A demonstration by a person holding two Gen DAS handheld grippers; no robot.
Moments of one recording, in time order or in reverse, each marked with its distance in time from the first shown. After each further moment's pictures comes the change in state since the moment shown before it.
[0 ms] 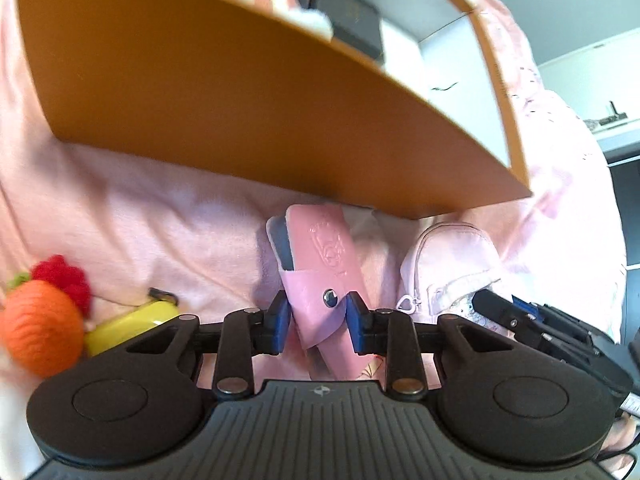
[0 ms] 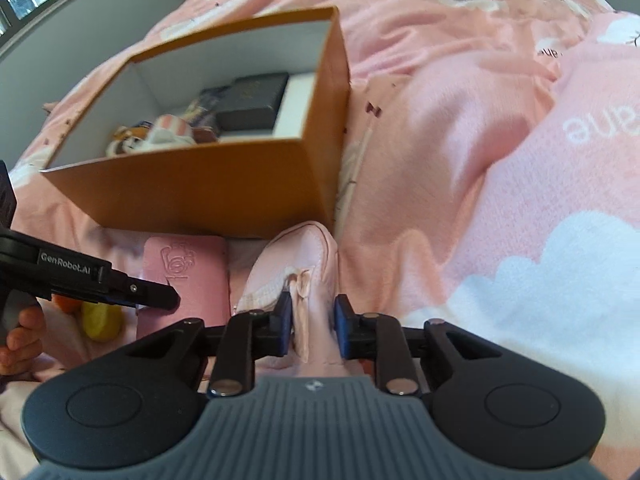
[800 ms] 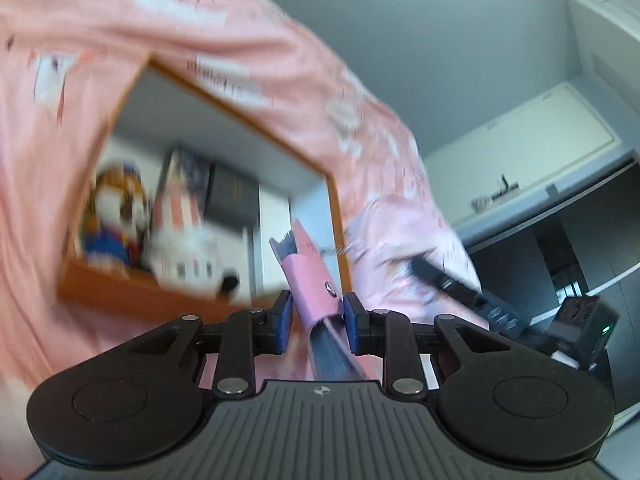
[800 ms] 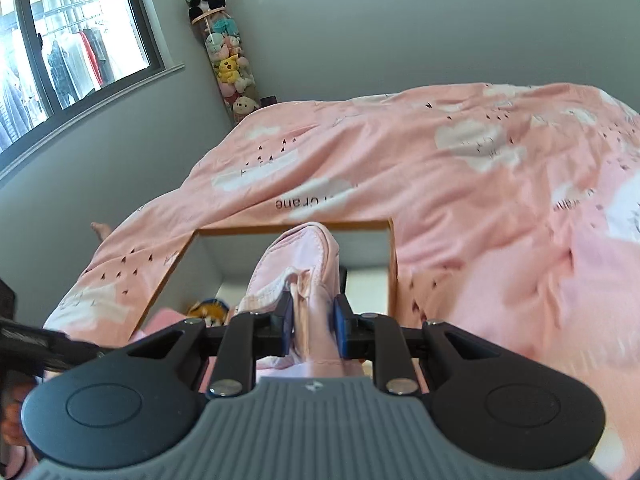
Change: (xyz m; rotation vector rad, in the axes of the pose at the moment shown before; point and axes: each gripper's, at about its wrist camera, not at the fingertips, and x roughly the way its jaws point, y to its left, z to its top) left arm -0.111 -0.028 0.046 0.043 -0.332 -0.291; right arm -0.085 0.043 0.097 -0.013 -0.353 0.060
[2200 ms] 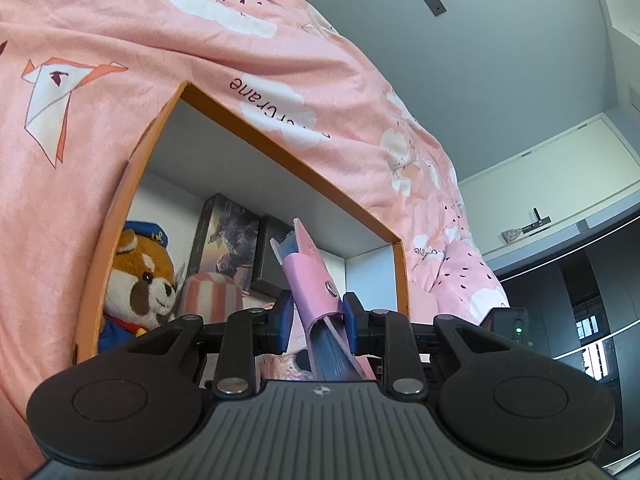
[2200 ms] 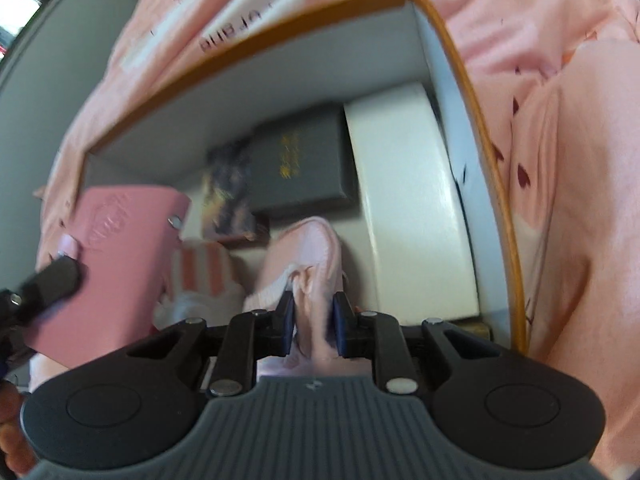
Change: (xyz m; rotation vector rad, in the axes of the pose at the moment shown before) left arm 0.044 0.049 0.053 -0.088 -0.003 0.059; right arm 0.196 -0.025 -0.028 0.326 0.578 0.024
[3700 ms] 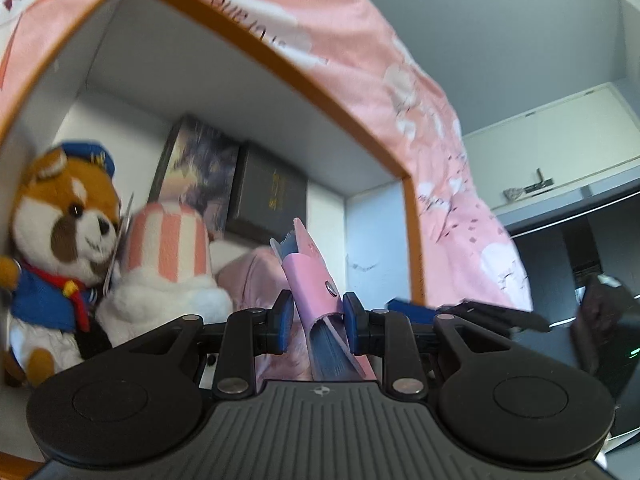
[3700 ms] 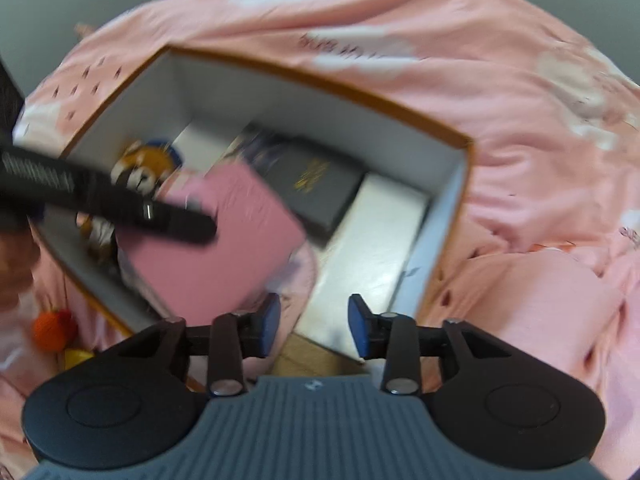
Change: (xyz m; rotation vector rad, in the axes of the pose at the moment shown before) left arm 0.062 -0.002 -0.025 0.003 0.154 0.004; right arm -0.062 0.015 -0.014 -0.615 -0.106 -0.212
